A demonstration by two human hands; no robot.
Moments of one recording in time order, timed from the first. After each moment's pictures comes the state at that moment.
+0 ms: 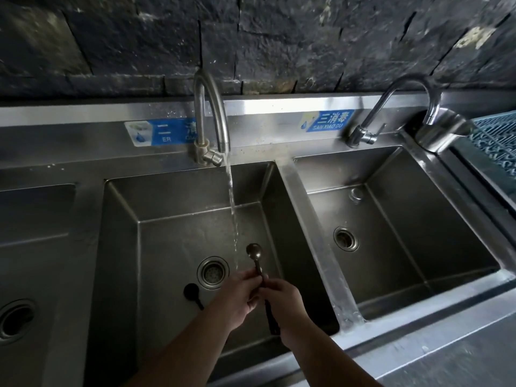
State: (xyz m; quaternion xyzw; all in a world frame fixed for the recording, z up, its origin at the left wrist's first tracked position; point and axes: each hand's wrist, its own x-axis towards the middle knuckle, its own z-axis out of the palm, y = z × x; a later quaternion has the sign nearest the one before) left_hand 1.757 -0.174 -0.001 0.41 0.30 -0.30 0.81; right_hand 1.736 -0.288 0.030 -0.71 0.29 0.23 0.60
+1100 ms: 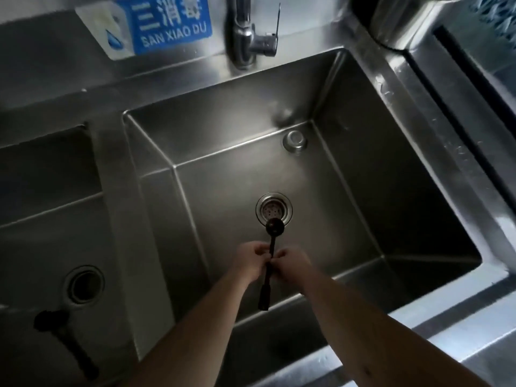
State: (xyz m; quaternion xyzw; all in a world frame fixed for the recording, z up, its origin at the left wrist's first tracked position) left_hand 1.913 -0.552 -0.167 0.74 0.21 -0.36 0.53; right_hand 1.906 -0.674 -0.152 -0.79 0.26 0.40 0.39
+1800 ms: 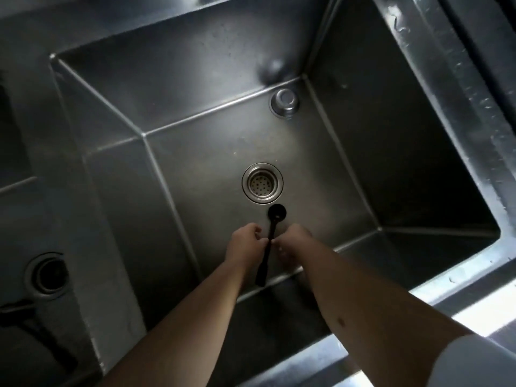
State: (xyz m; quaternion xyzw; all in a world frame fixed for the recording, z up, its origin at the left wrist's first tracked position) left_hand 1.903 -0.569 -0.226 0.86 0.12 -0.37 0.34; right_hand 1.912 -0.701 -0.214 -0.78 0.32 0.45 0.30
